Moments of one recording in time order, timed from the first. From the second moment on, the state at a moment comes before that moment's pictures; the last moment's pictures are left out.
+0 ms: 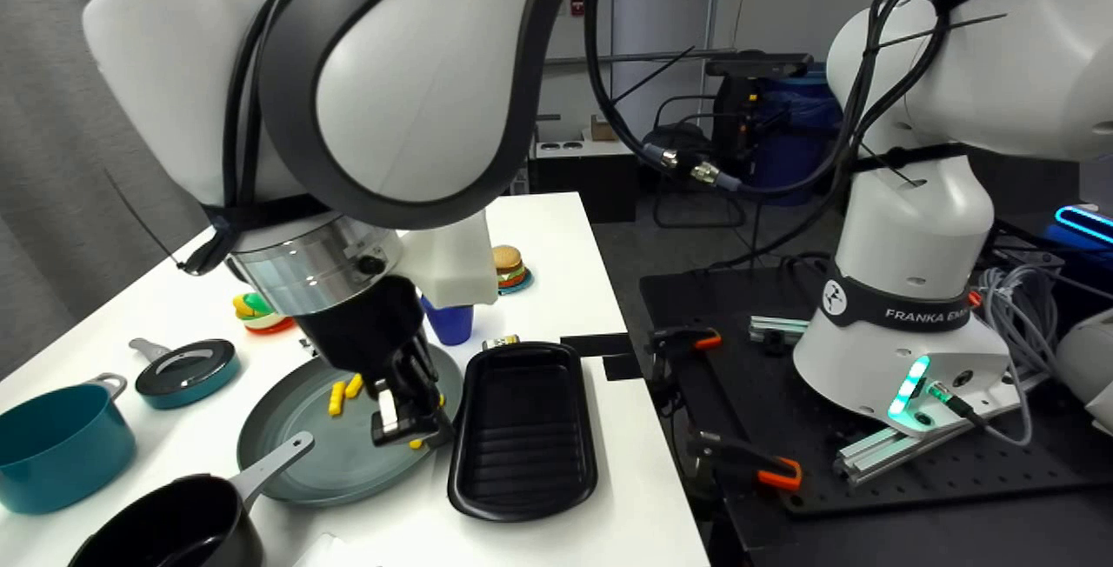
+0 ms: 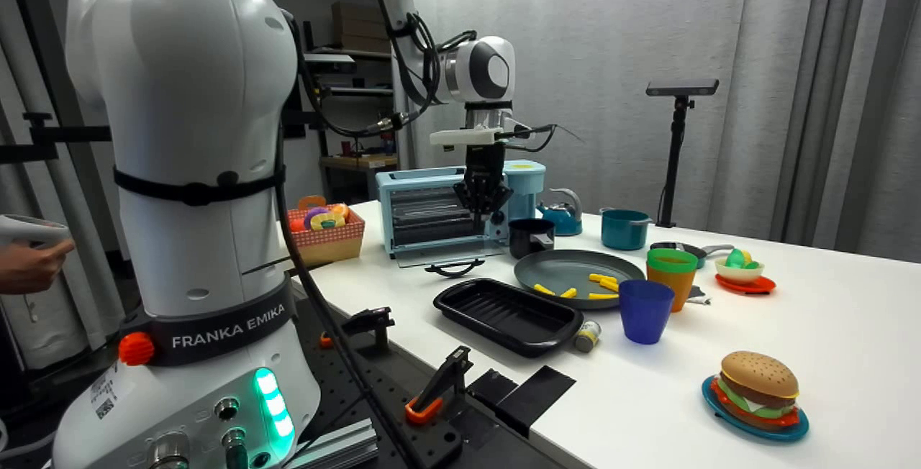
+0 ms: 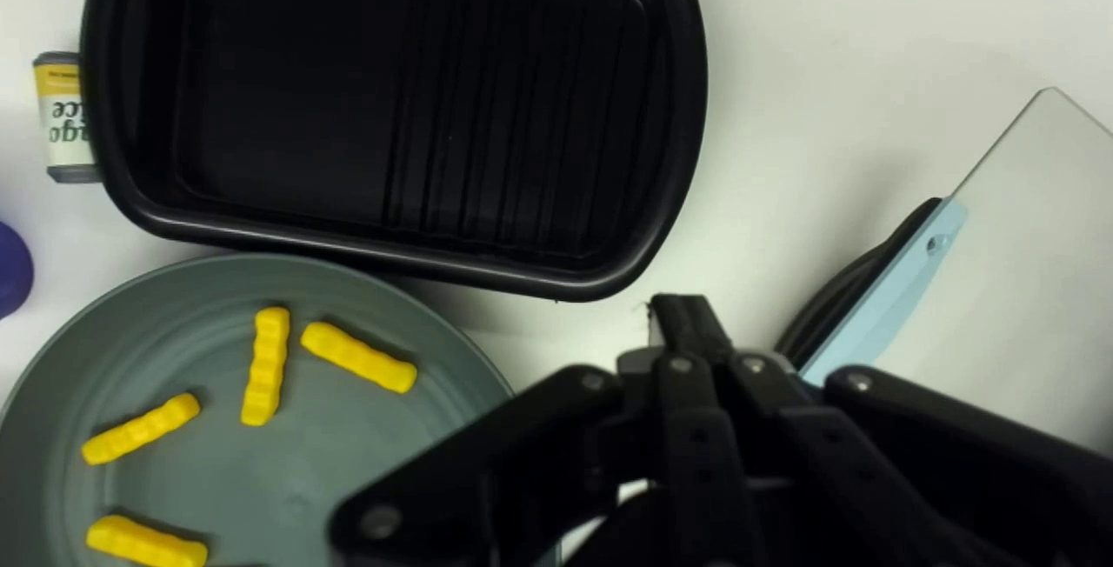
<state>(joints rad) 0.11 0.23 0.10 -2.28 -0.05 2.31 0.09</state>
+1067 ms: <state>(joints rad) 0.09 0.43 0.07 -2.21 0.06 2.50 0.12</state>
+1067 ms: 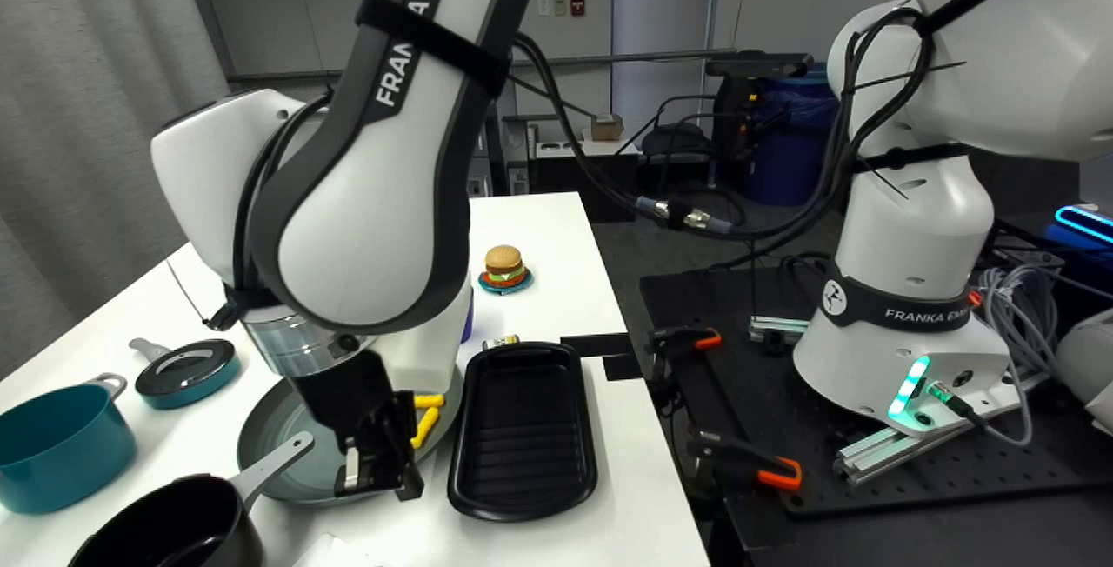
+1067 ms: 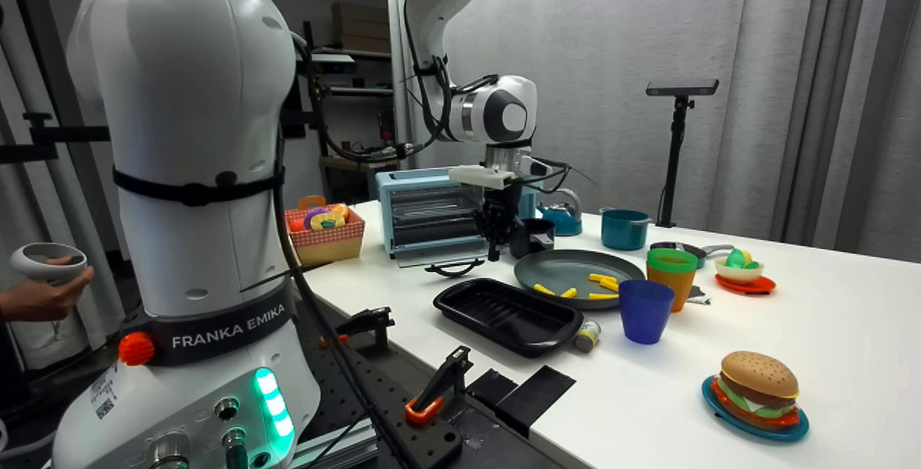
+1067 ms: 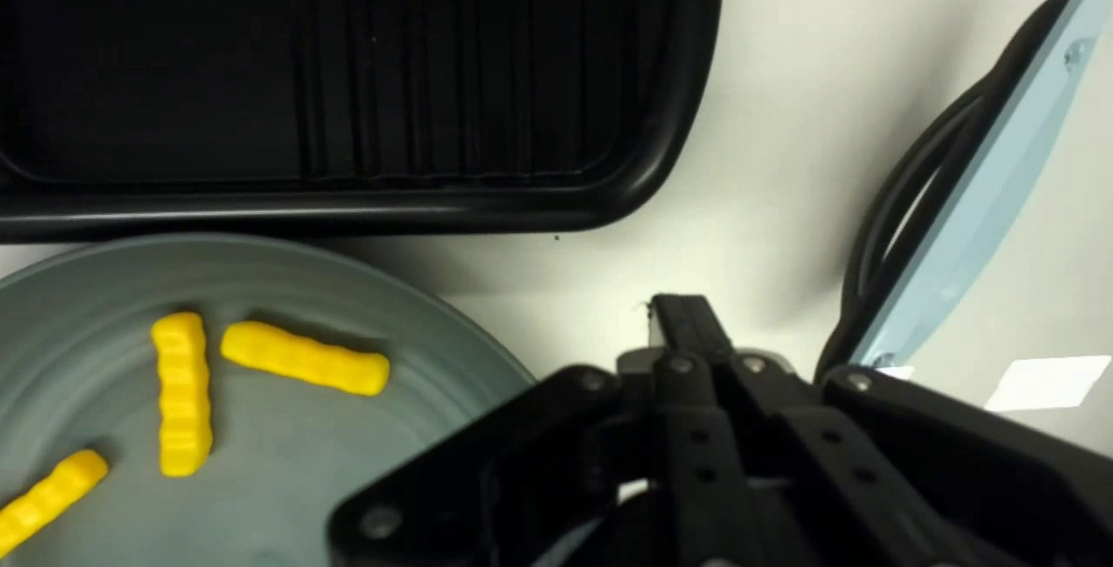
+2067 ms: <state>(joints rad) -0.01 0.51 0.16 -2.15 0.38 2.58 0.01</state>
